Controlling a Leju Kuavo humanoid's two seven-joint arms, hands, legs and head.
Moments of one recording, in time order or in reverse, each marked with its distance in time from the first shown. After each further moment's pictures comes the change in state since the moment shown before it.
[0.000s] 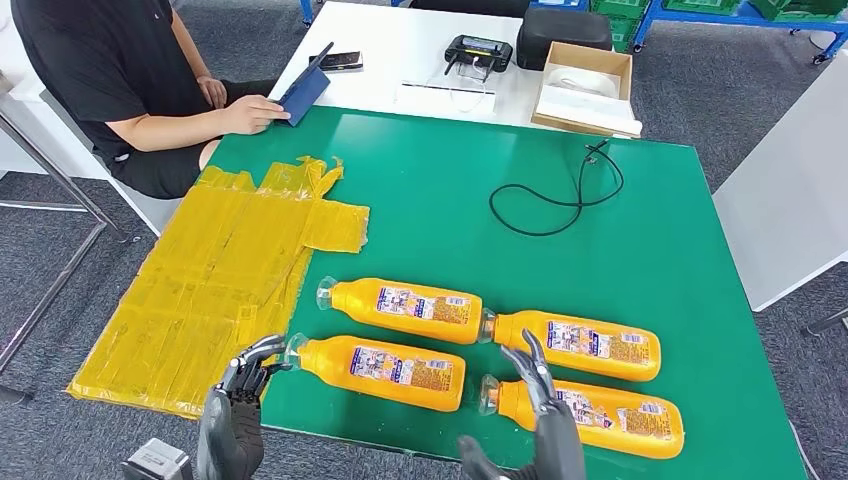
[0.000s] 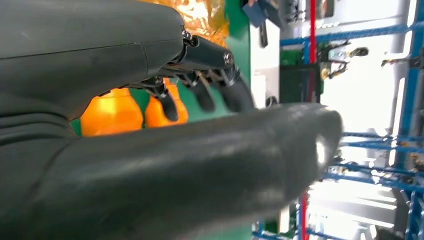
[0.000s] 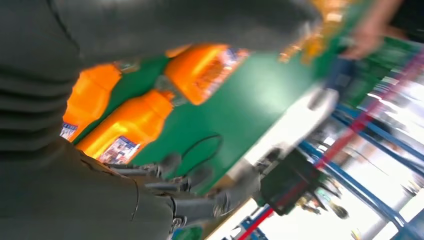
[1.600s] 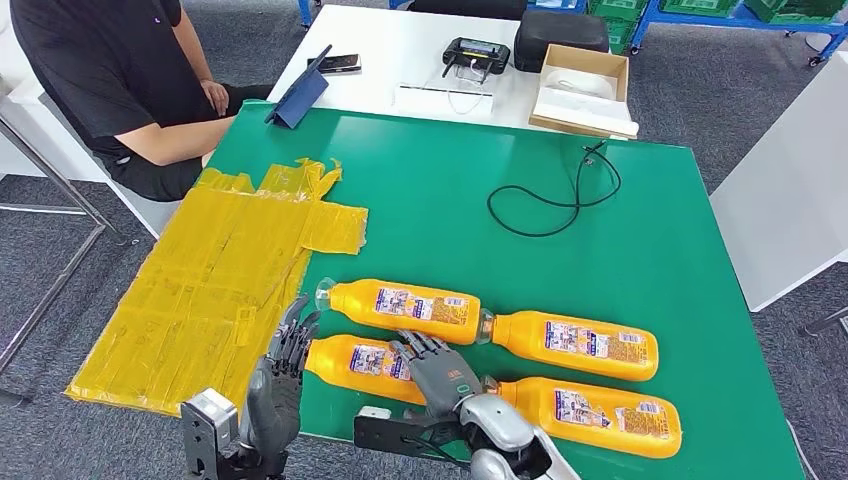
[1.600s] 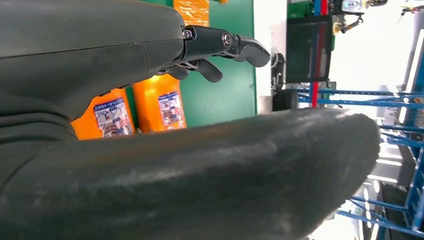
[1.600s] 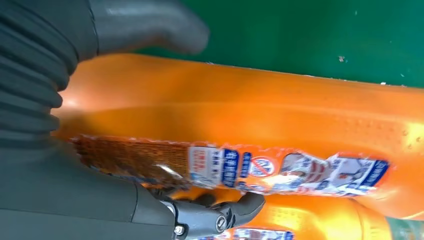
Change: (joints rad) left arm -0.164 0.057 -0.074 0.129 0.077 -0.028 0.098; right arm -0.594 0.027 0.248 0.701 0.147 0.570 0.236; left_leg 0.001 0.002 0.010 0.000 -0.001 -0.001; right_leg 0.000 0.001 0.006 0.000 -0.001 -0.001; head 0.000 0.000
